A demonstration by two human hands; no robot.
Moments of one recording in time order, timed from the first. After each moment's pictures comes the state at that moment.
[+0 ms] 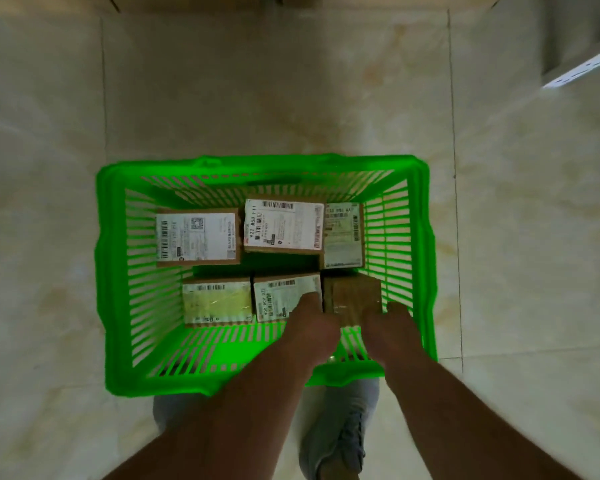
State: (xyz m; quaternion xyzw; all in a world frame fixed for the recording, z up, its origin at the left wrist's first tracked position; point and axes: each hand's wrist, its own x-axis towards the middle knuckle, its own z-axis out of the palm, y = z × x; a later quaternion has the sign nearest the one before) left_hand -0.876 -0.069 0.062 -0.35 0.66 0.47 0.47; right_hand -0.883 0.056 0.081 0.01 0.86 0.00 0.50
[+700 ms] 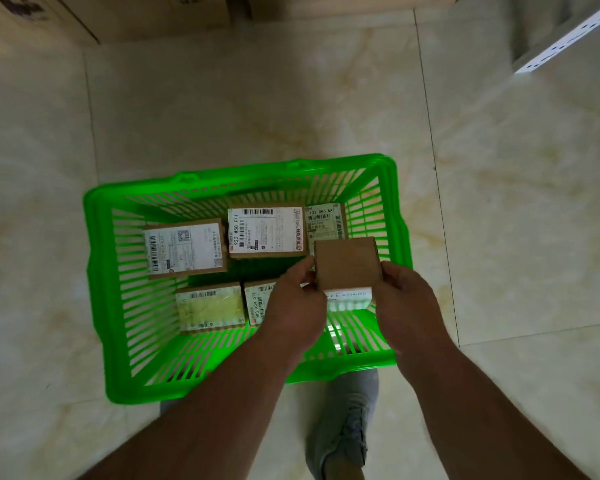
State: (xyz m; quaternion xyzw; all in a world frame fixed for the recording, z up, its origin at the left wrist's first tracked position) left_hand -0.902 -0.065 0.106 -0.32 0.68 0.57 0.33; right_hand -0.901 0.071 0.123 0.38 0.76 -0.46 0.26
